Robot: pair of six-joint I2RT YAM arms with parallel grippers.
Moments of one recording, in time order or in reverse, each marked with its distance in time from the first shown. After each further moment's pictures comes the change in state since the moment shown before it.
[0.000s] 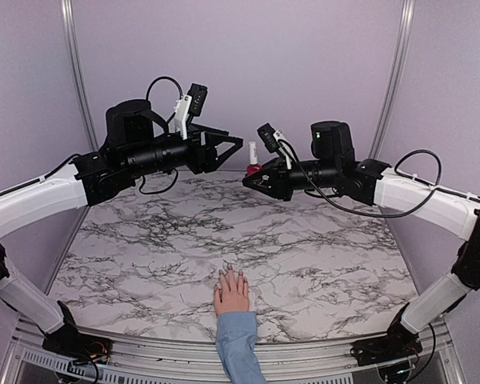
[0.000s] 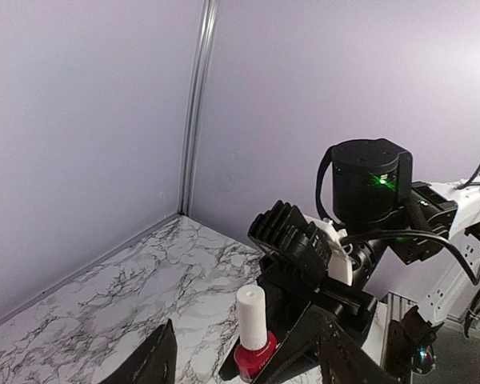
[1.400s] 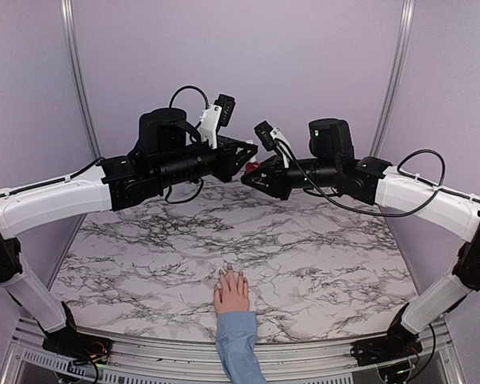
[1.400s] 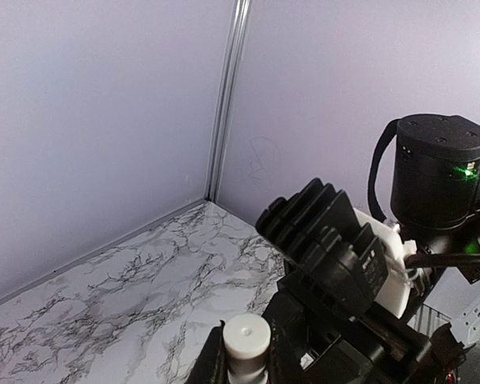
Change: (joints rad) left arm -0.107 0.130 0.083 -0.013 -0.214 -0.010; right arm 0.029 -0.008 0.028 -0.038 0.116 -0.018
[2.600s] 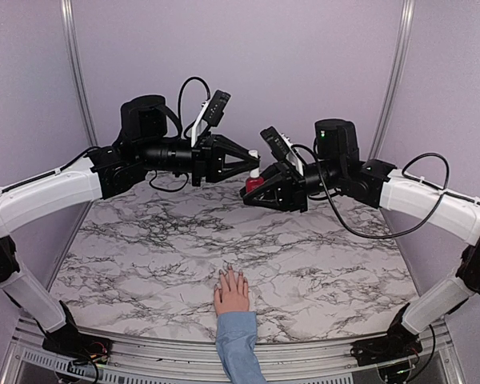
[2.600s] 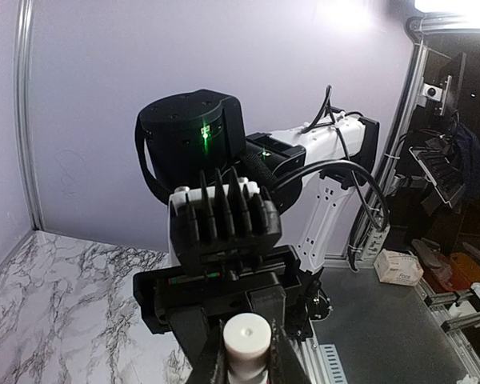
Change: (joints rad) left arm 0.109 -0.032 0.008 0.025 0.793 0.027; right arm 0.003 -0.035 -0.036 0.046 -0.577 -0.050
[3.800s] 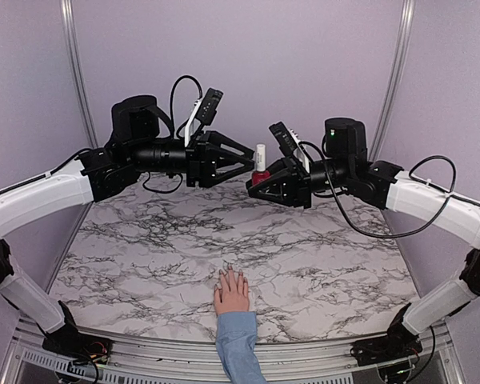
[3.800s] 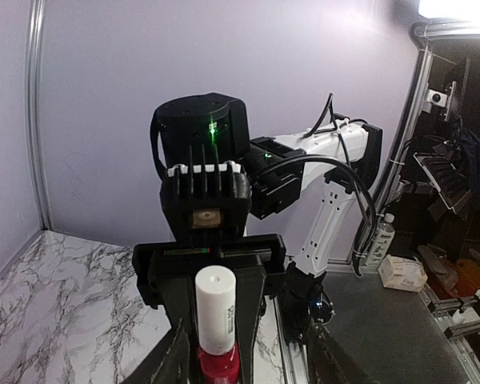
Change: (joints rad) left arm -0.001 -0.058 -0.042 -0.006 -0.070 -0.008; right arm -0.029 -0.043 -0.034 0.043 0.061 -0.005
